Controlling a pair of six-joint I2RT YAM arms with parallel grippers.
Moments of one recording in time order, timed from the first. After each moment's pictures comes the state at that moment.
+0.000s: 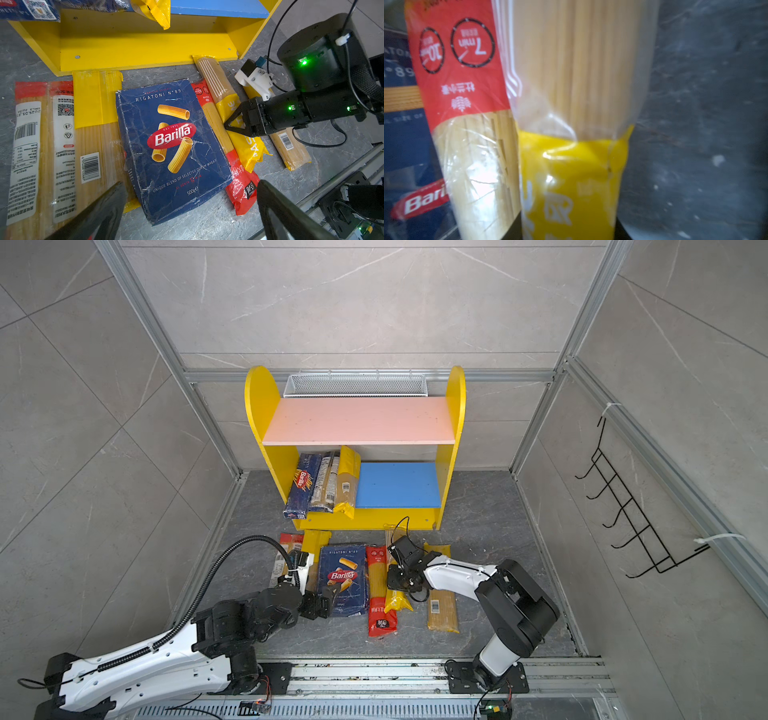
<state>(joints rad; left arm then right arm) -1.18 0.73 0.68 -0.62 -0.49 -0.67 0.70 1.64 0.81 -0.32 -0.12 0.75</state>
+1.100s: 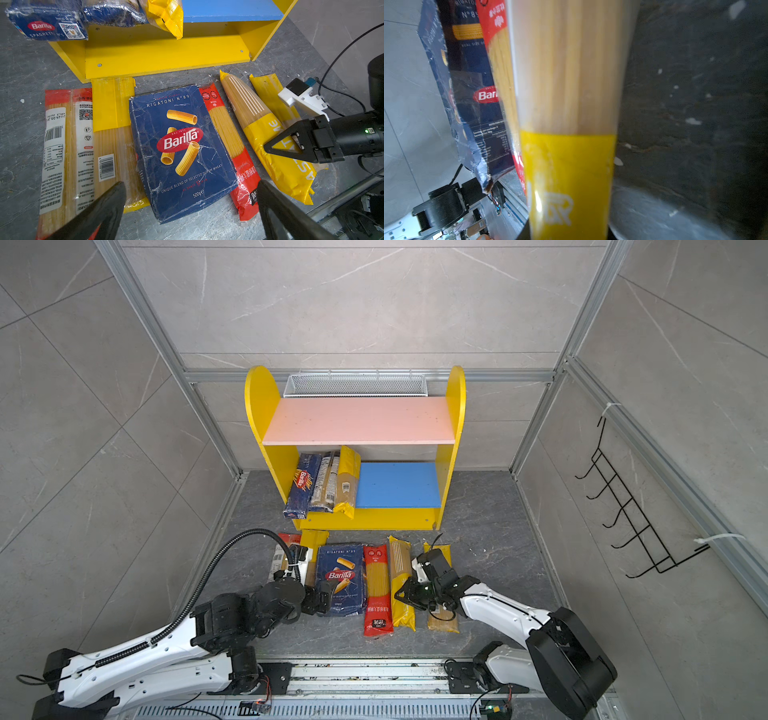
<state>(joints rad) -1.18 0.81 0.79 -0.72 -0.55 -0.67 0.58 1.23 0.50 -0.22 -0.47 0.87</state>
